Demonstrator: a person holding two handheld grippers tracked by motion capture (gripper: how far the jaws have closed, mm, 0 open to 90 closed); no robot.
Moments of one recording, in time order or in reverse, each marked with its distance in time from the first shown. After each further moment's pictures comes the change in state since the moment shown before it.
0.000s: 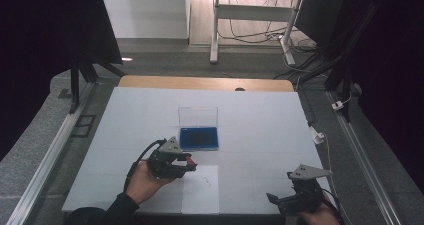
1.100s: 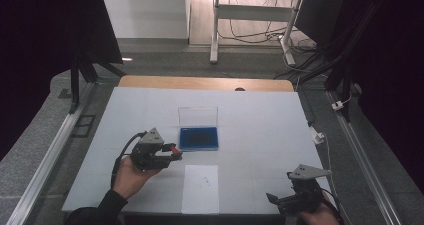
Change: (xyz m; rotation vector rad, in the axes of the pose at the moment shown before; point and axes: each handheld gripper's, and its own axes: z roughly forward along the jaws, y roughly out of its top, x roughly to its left) left arm 0.029 -0.011 -0.026 -0.065 0.084 -0.082; right arm 0.000 0.000 0.001 0.008 -0.002 -0.002
